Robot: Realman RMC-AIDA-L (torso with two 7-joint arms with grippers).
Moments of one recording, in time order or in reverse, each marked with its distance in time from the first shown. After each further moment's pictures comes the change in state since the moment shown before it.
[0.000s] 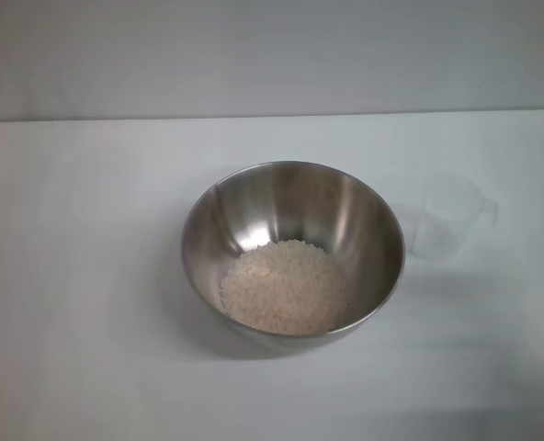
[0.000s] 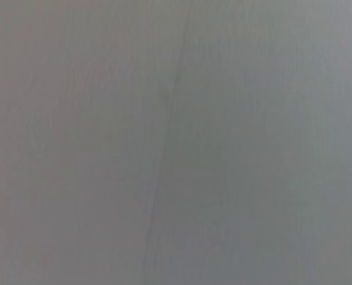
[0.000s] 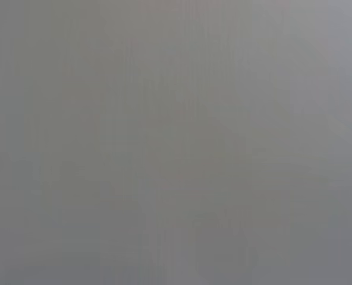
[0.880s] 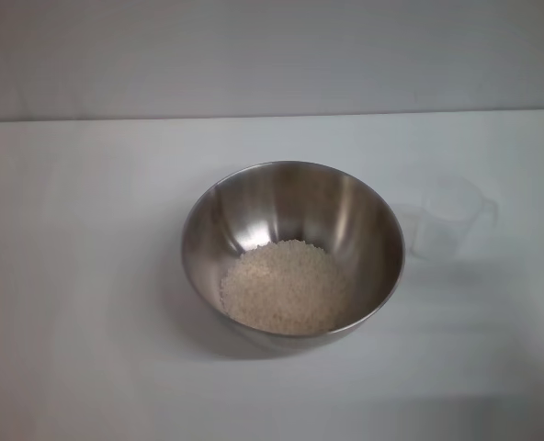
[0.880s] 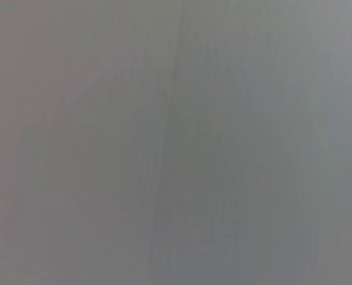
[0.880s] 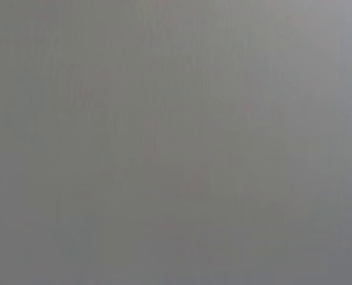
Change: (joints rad) left arm -0.002 -0.020 -0.008 0.007 -0.001 -0.003 0.073; right arm 0.039 0.002 0.091 -0.033 0.007 -0.016 0.006
